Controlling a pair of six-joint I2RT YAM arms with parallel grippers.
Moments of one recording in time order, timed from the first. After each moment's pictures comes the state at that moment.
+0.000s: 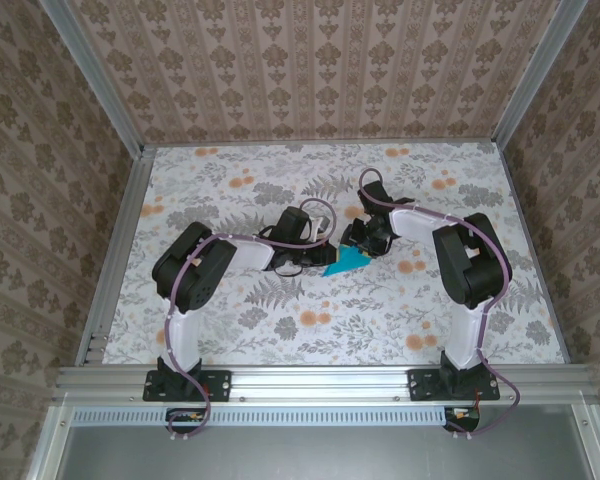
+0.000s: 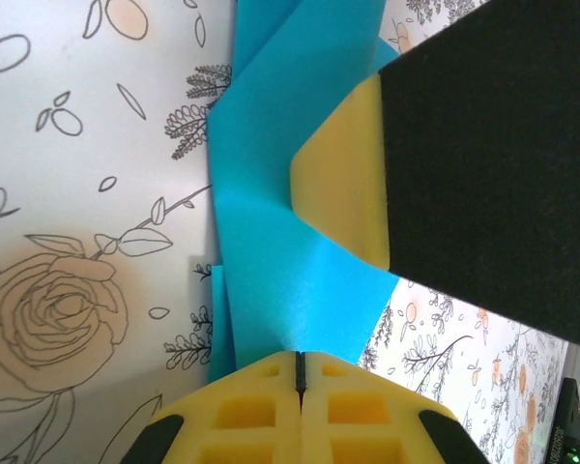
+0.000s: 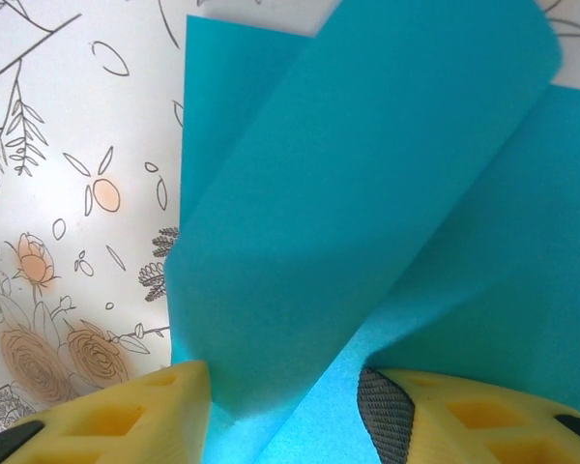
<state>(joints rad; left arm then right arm) -0.71 2.00 1.03 0.22 0.57 -0.65 0.35 1.95 1.21 -0.53 -0.22 0.76</state>
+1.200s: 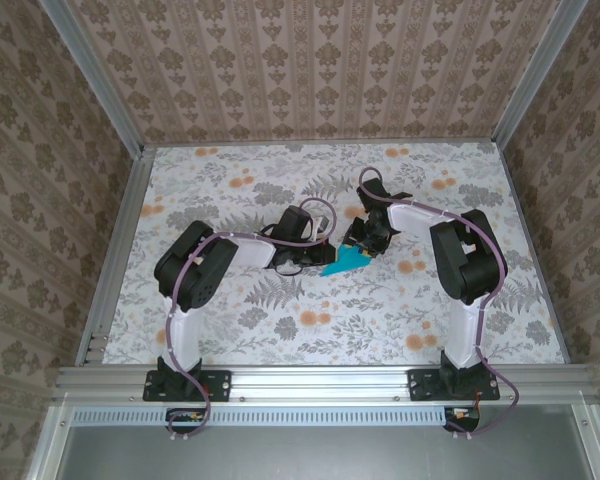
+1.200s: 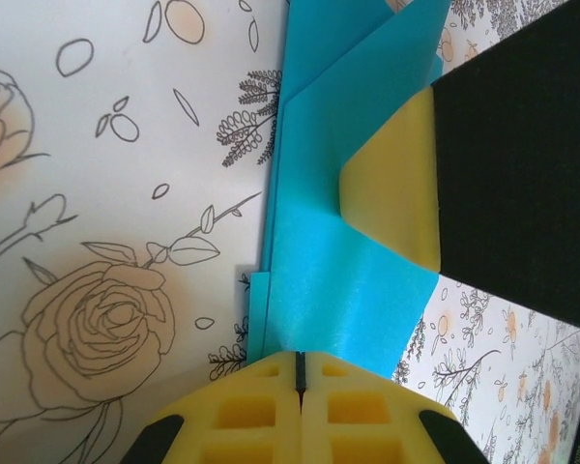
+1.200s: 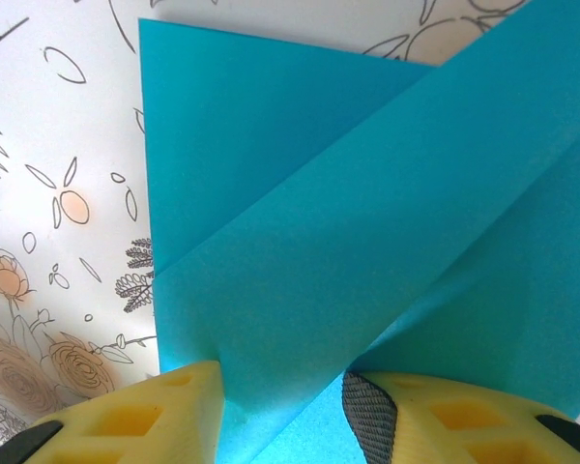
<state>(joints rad) -0.71 2.02 1.05 0.17 0.54 -0.65 0.34 1.99 1.27 -0.61 -0.22 0.77</state>
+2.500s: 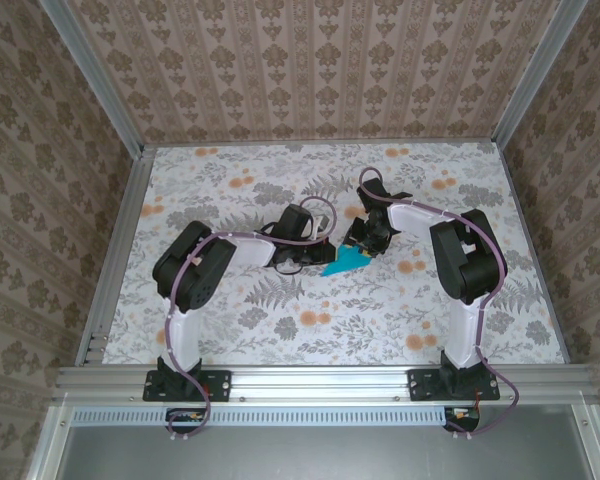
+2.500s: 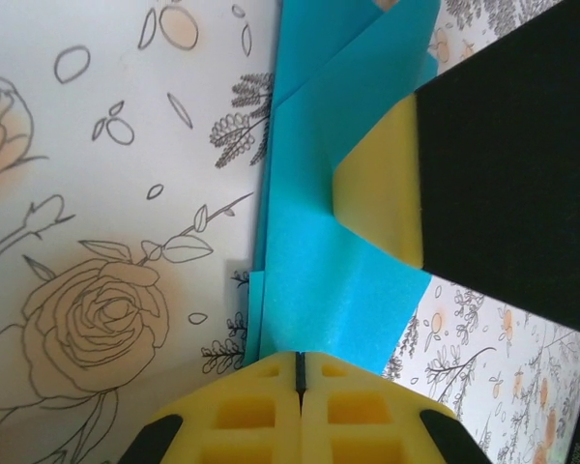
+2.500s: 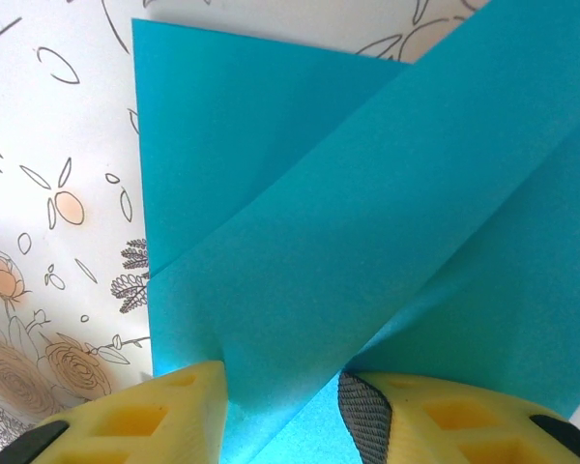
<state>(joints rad) -0.71 2.00 1.07 0.13 0.53 -0.64 0.34 1.99 1.28 -0.62 -0.22 0.77</state>
